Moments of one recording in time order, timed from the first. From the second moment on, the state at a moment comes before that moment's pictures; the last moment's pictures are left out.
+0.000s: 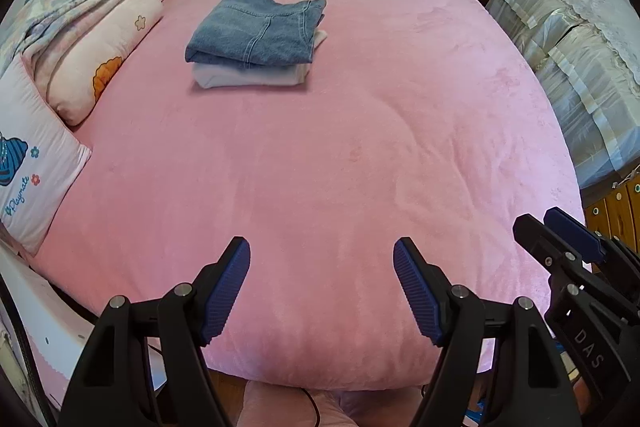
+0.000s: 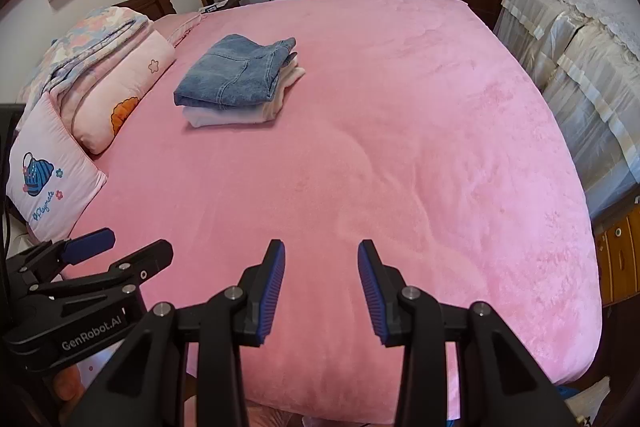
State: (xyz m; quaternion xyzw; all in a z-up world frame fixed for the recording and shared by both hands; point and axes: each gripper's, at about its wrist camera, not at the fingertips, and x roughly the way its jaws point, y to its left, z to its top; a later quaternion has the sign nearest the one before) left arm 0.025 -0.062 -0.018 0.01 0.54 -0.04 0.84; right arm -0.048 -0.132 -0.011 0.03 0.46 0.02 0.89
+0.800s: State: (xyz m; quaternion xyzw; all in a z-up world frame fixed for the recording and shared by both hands) left arm 0.033 -0.091 -0.013 0.03 0.54 -0.05 0.84; right arm -0.040 -0.140 -0.005 0.02 0.46 0.03 0.89
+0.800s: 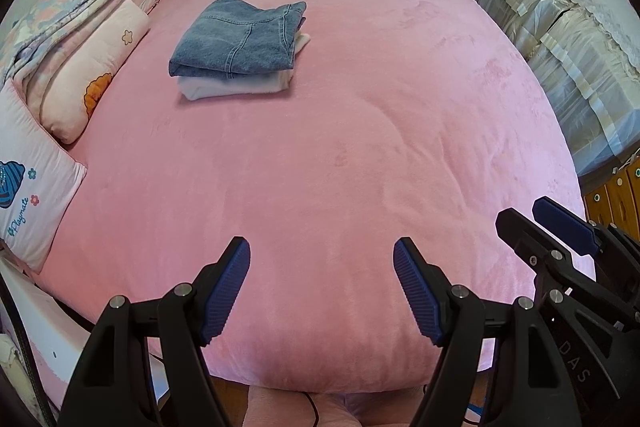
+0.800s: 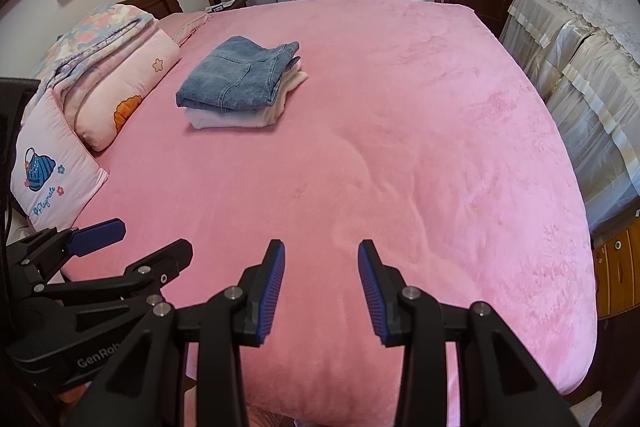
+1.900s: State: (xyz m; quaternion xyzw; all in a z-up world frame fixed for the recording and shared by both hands) left arm 0.033 -0.105 -0.013 0.03 0.54 -0.05 0.84; right arm -0.038 -0.145 -0.005 0.02 0.46 0.03 0.89
